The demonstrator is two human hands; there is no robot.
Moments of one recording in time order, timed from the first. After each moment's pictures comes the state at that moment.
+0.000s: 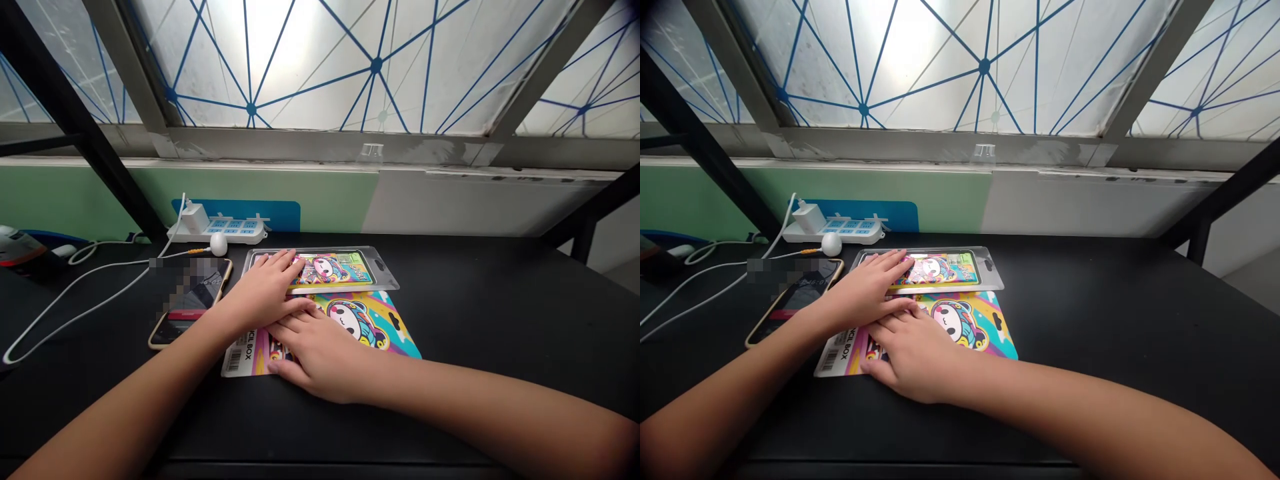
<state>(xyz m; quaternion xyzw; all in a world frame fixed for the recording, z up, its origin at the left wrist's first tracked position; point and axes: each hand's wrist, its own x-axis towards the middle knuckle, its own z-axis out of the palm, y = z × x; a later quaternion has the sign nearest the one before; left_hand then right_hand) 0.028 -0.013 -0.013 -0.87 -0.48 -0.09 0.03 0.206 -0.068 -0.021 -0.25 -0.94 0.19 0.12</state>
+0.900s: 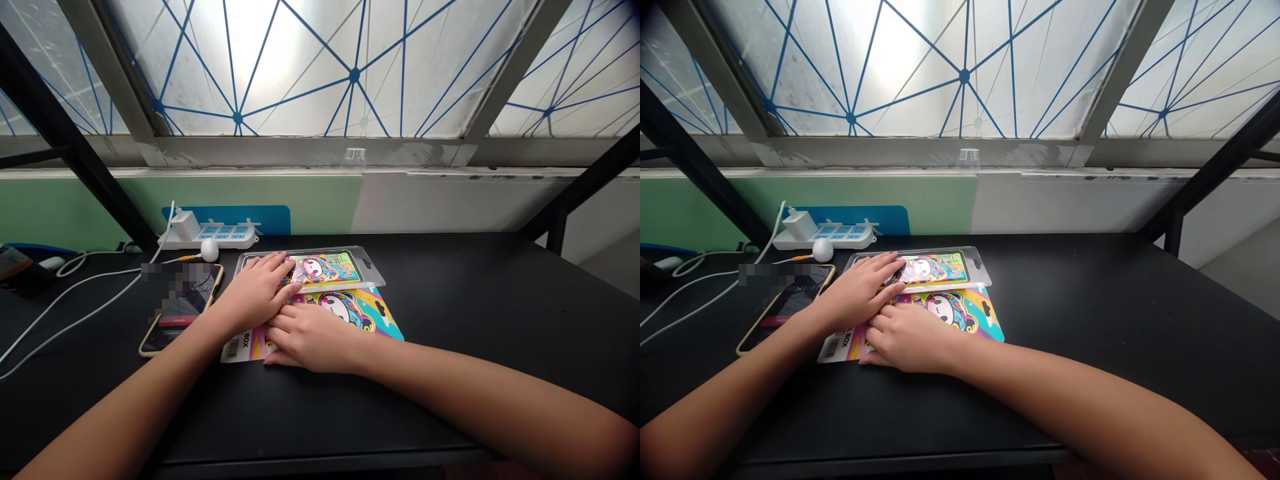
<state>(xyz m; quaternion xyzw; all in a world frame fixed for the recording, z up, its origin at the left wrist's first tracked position) 0.032 -0.013 -0.012 -0.86 -0.49 -0.12 0.01 0.207 -0.046 -0.029 -0.12 -0.98 -0.06 0.14</state>
